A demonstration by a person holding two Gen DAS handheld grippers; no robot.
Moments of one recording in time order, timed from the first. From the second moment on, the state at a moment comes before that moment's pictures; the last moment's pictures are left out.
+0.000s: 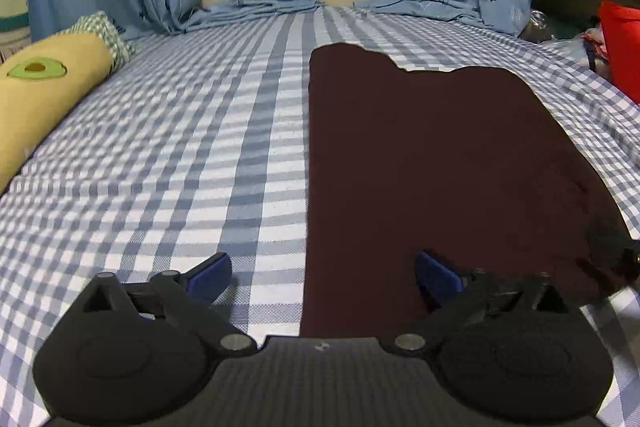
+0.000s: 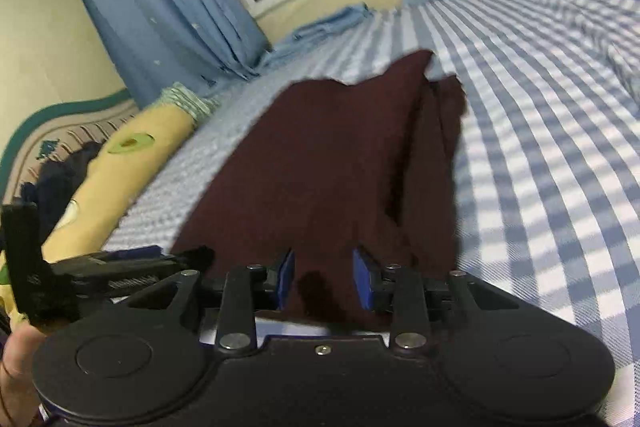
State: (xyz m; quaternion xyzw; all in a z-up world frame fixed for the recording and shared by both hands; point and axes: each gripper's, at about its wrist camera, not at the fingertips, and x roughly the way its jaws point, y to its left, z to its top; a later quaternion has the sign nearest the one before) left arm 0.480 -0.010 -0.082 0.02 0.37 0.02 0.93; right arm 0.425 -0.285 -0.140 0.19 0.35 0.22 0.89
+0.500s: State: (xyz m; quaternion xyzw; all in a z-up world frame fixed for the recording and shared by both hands) left arm 0.442 0.001 -0.005 0.02 0.33 0.00 0.94; right arm 0.395 -0.290 -0.067 0.17 0.30 0.21 0.91
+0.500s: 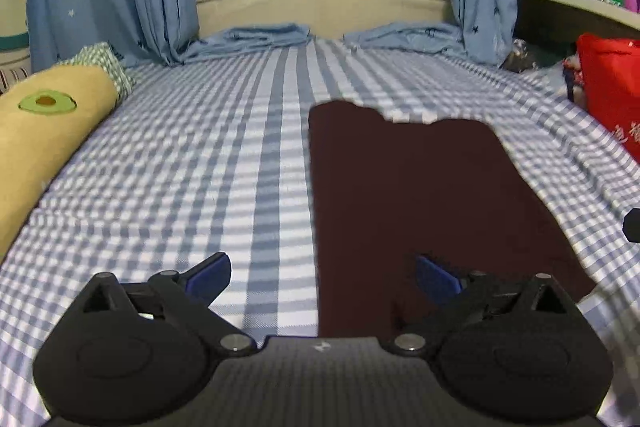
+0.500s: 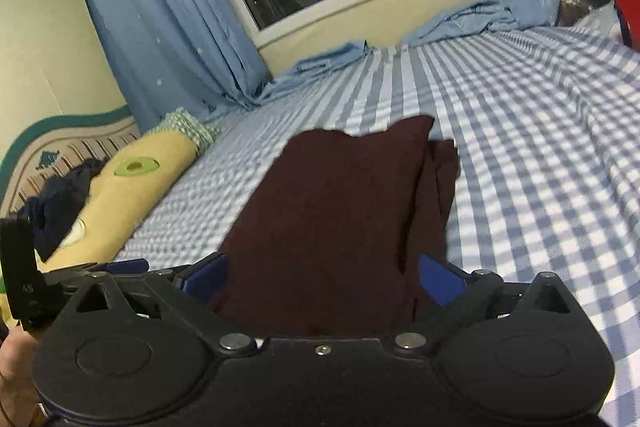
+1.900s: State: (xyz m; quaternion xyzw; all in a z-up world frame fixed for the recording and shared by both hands) left arm 0.376 -0.004 0.066 -0.01 0.30 -0.06 0.95; right arm 0.361 -0.312 -0.007 0.17 0.28 0.19 0.92
